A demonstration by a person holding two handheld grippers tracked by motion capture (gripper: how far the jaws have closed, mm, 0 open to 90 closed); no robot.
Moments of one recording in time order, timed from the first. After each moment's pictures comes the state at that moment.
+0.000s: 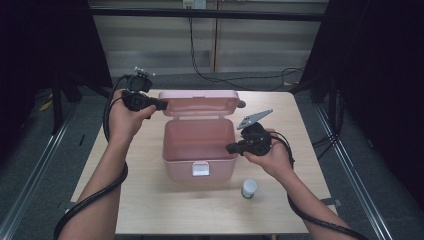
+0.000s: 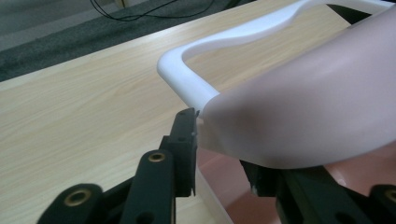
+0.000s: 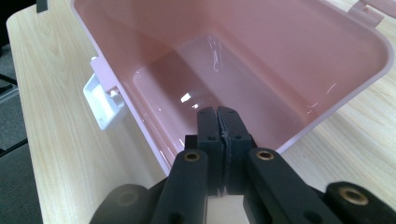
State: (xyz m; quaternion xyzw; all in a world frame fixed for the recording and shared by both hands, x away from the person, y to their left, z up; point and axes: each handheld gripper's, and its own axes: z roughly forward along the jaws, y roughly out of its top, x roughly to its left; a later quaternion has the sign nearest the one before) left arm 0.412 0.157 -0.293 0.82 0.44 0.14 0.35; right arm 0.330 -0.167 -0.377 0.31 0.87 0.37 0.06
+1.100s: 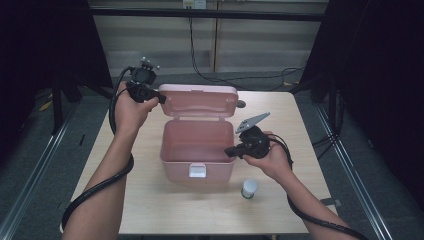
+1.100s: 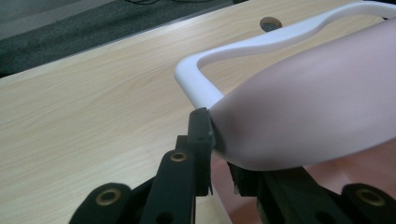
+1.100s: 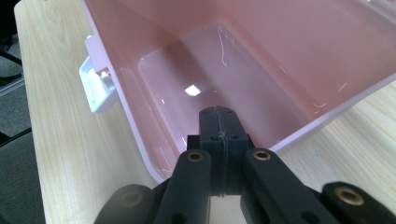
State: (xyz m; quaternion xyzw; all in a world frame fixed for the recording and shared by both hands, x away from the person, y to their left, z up) left arm 0.426 0.145 -0.280 0.81 0.47 0.15 0.30; right arm 0.330 -0.165 -0.388 0.29 0.88 0.36 0.05
